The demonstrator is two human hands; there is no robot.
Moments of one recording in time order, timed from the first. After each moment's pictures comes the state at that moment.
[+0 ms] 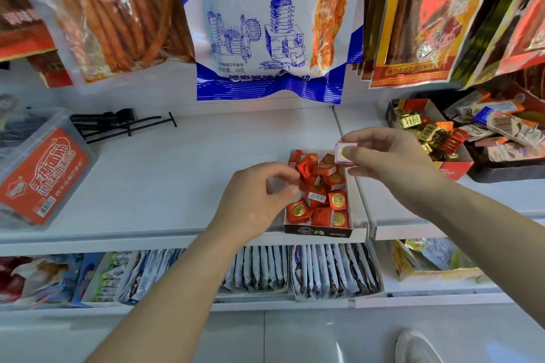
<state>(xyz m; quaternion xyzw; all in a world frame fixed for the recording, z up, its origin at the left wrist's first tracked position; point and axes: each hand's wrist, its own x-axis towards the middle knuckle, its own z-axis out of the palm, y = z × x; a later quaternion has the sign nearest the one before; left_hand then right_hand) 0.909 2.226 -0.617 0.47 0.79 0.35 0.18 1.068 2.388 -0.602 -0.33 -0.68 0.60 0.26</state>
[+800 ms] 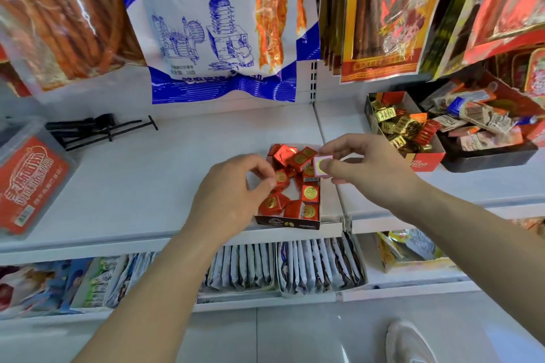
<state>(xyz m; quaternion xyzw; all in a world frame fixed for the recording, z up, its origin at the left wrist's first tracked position) 0.919 2.232 -0.607 0.47 0.83 0.29 0.09 1.086 2.386 -0.607 -0.33 -0.74 0.55 0.23</state>
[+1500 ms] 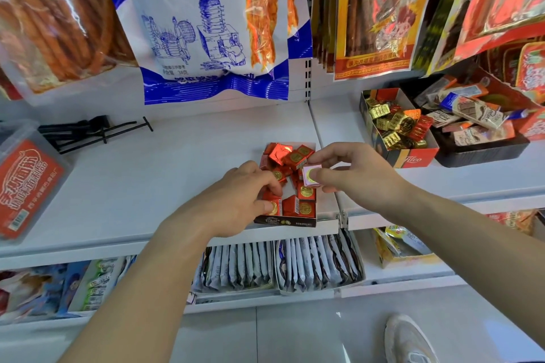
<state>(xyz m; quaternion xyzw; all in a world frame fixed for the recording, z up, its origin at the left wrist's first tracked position) 0.907 2.243 -0.604 0.58 0.78 0.07 0.25 1.086 2.377 -0.610 -0.33 -0.73 0.57 0.18</state>
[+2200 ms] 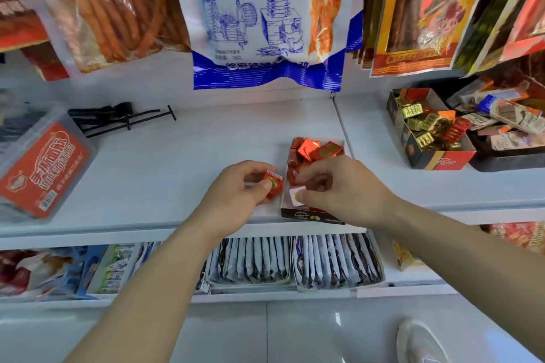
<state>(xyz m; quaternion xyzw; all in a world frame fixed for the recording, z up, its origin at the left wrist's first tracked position) 0.888 2.207 -0.627 0.34 0.74 0.47 0.34 1.042 2.343 -0.624 -0.28 -0.88 0.38 0.10</state>
